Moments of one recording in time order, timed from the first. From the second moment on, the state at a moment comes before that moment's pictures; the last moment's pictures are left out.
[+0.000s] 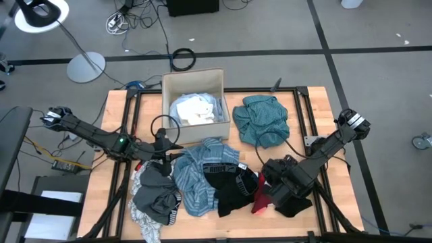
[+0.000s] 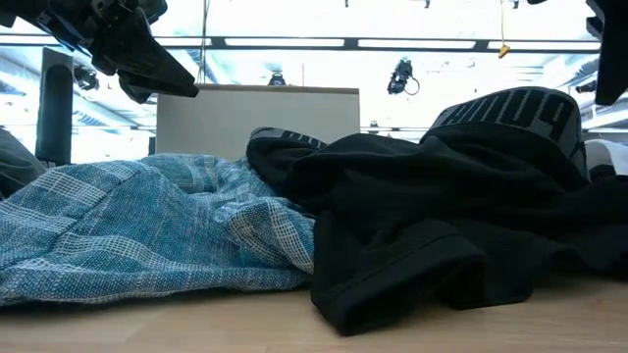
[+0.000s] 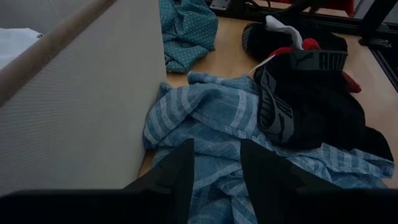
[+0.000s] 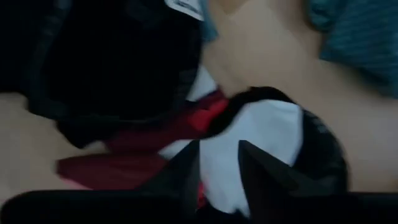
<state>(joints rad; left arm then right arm) -0.36 0.88 0.50 -0.13 -0.50 -0.35 0.69 1.57 1.25 -1.20 0.34 1.38</state>
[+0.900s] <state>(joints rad) -0.36 0.88 0.50 -0.13 -0.50 -0.35 0.66 1.57 1.42 -1.50 0.47 1.30</state>
